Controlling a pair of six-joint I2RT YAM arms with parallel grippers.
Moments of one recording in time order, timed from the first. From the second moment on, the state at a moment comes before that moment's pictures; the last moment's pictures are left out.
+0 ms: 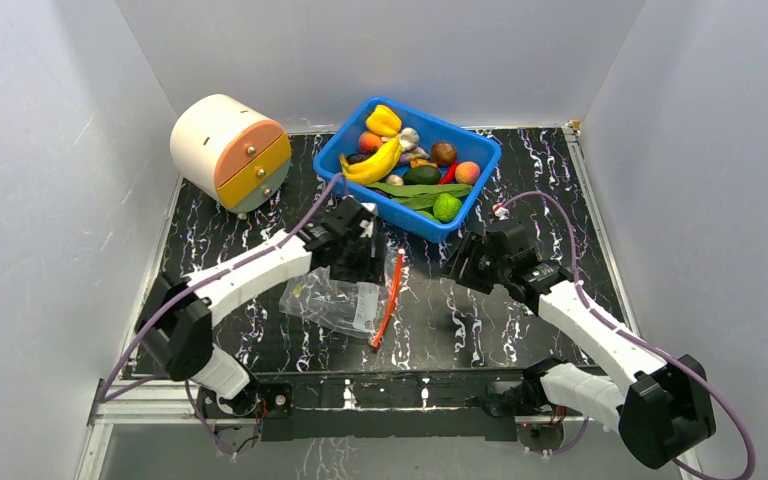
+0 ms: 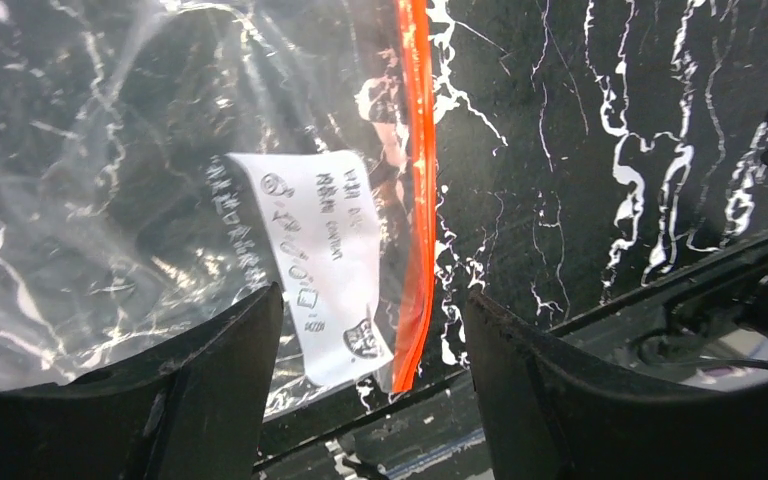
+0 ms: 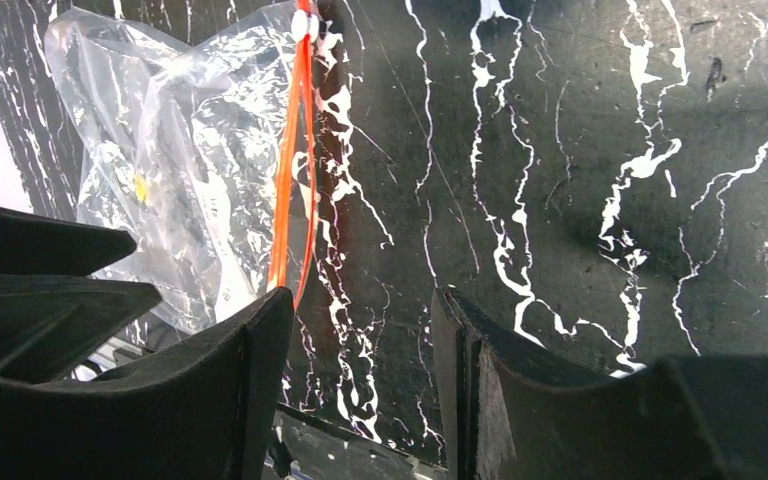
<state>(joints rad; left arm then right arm) -0.75 1.49 1.13 -0.71 0.07 -0.58 0.43 1.03 0.66 -0.40 -0.15 0.78</state>
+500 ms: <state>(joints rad) -0.95 1.76 1.26 -0.74 -0.18 -0.54 0.38 1.00 0.65 -0.40 -0.18 0.78</state>
